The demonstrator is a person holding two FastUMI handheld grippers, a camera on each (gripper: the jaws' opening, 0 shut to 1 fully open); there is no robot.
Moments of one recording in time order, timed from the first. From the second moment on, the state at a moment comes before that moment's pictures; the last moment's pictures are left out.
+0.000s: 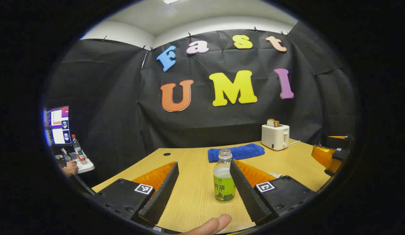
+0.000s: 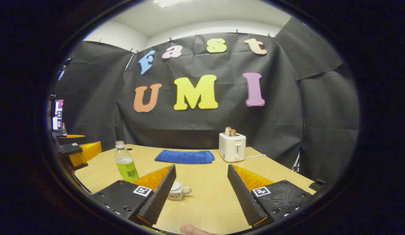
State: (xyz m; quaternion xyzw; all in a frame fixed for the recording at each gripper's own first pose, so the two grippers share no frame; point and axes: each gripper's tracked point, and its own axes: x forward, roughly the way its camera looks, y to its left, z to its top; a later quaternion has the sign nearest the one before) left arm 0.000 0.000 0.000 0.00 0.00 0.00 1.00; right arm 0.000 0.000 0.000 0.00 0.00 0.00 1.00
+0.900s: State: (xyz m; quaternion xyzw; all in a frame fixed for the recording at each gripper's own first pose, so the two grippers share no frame) left arm 0.006 0.005 -0.010 0.00 0.01 0.00 1.00; right arm 0.021 0.025 -0.013 -0.03 0.01 0.01 1.00
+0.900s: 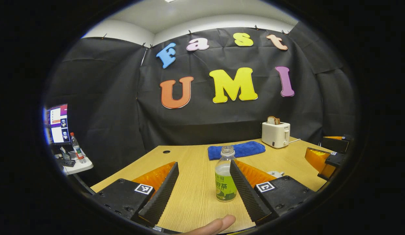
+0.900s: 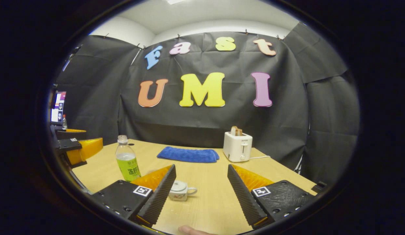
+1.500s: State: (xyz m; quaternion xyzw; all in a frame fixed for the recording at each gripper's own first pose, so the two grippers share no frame) left arm 0.014 0.025 -0.014 -0.02 0.02 0.01 1.00; right arm 0.082 0.077 -0.069 -0.03 0.05 0.05 1.00
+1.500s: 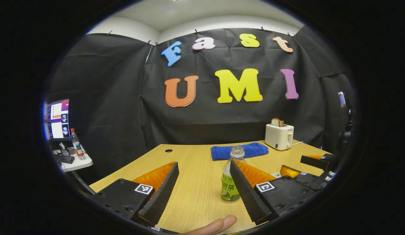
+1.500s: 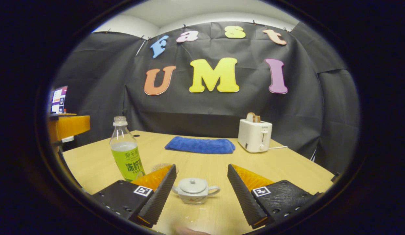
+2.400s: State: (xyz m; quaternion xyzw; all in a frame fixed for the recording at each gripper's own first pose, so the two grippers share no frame) left arm 0.028 0.025 -0.024 -0.03 0.02 0.00 1.00; right arm 0.121 0.092 -0.100 -0.03 0.07 0.07 0.99
